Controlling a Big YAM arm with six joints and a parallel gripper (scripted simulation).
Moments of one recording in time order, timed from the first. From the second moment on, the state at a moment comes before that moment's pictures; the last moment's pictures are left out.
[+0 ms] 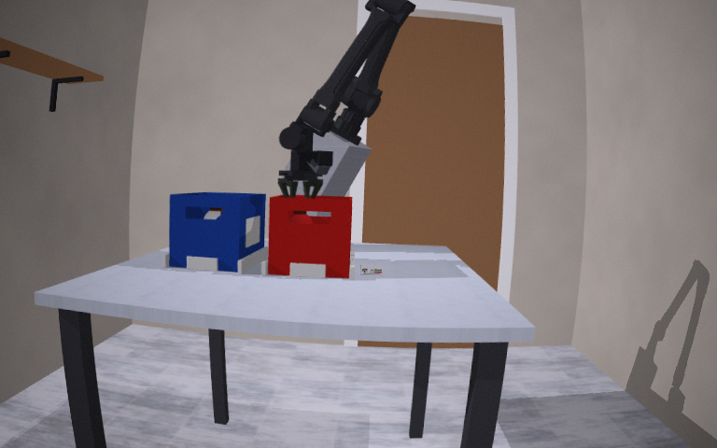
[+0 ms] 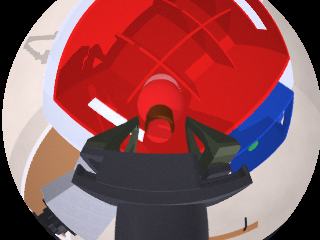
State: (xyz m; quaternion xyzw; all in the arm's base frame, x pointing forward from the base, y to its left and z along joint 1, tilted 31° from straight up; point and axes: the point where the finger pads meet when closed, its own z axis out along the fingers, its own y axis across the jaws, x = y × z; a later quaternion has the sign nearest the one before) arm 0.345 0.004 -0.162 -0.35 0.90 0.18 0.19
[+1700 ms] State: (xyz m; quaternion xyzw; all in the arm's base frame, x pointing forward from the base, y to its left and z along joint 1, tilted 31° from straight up) arm 0.337 -0.022 -0.122 -0.35 0.90 0.18 0.19
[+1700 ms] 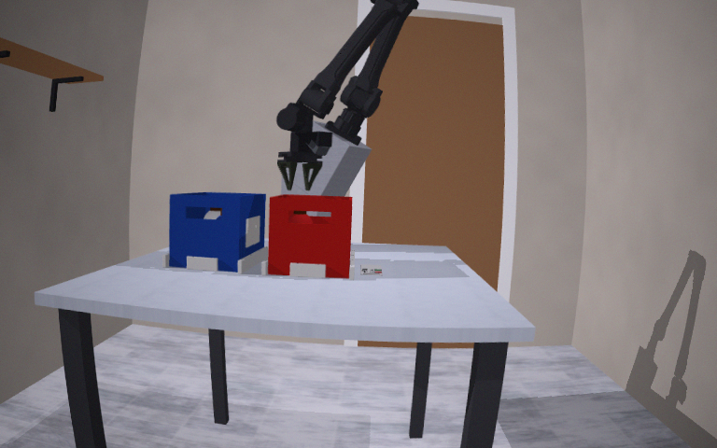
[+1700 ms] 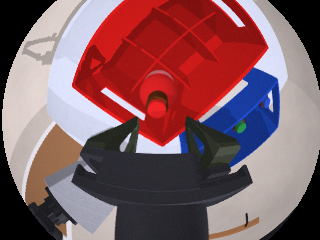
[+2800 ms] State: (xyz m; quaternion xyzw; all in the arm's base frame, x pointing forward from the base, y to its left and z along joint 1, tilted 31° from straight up) arm 0.328 -0.039 -0.089 -0.35 0.90 0.18 0.19
